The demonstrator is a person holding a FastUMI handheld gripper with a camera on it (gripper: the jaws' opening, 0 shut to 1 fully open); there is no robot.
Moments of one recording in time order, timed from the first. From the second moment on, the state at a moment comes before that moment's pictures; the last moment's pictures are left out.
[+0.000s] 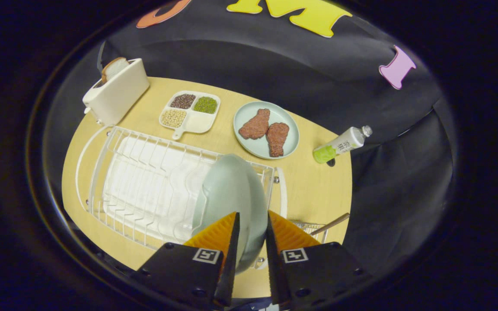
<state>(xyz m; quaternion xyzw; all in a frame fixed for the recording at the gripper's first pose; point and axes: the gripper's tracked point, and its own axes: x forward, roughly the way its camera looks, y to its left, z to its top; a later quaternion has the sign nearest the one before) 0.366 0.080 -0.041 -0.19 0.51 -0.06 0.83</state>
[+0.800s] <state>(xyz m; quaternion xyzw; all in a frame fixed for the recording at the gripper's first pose) 0.339 0.070 0.009 -0.22 0.44 -0.18 0.85</state>
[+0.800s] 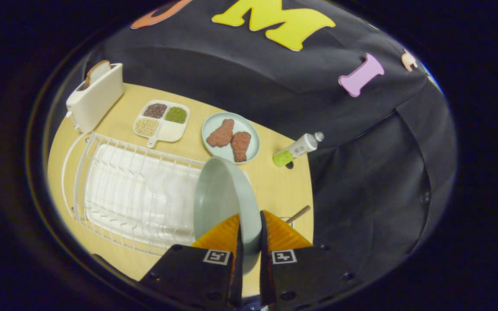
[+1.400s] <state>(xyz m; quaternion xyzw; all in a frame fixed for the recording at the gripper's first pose) 0.251 0.043 0.033 -0.09 0.37 -0.05 0.92</state>
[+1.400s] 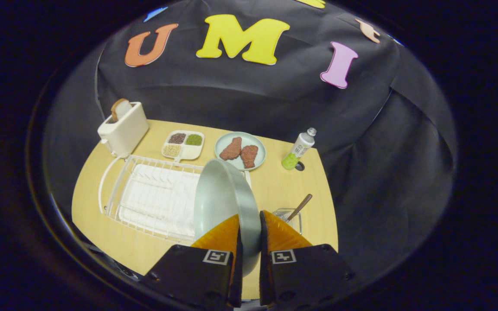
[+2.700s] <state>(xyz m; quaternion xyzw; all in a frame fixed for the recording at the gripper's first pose) 0.126 0.039 -0.204 0.14 0.37 0.14 0.91</state>
